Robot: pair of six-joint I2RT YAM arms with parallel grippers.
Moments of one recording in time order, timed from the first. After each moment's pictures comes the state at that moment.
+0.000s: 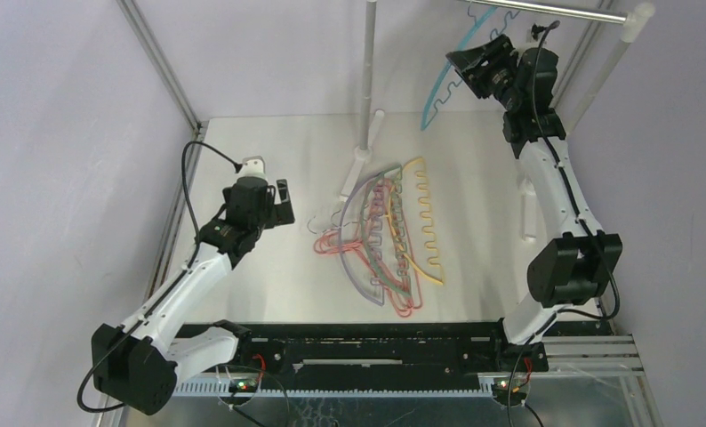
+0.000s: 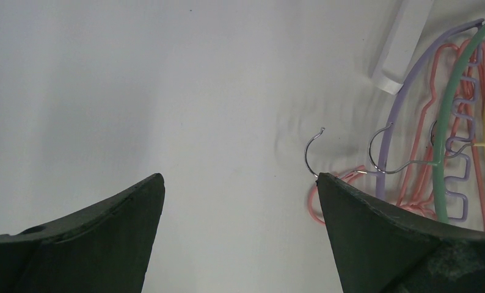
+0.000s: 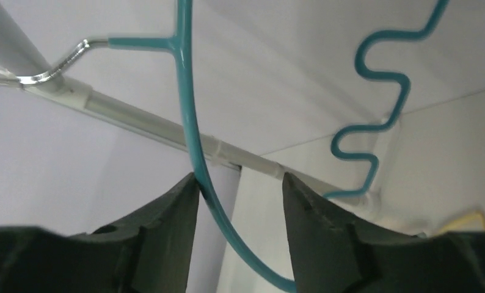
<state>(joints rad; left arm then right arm) -0.37 1.06 0.84 -0.42 -0.36 -0.33 0.05 1.67 1.72 -0.07 -0.33 0.95</state>
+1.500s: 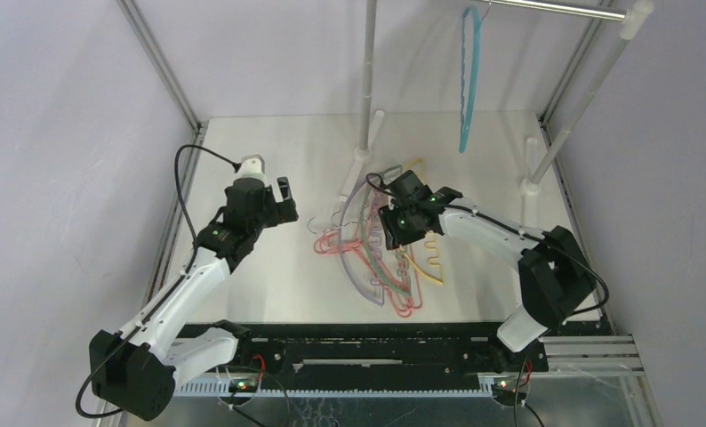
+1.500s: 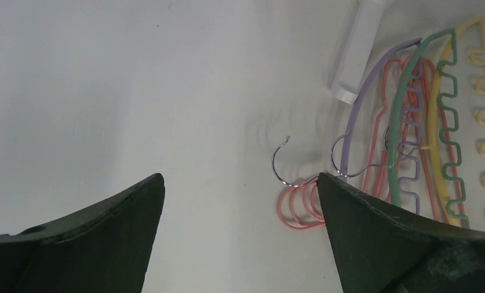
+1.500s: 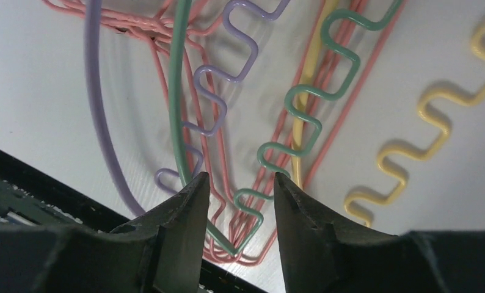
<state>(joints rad) -0.37 1.04 0.82 -0.34 -0.28 -0.37 0.67 1.56 1.14 -0.67 -0.09 0.28</state>
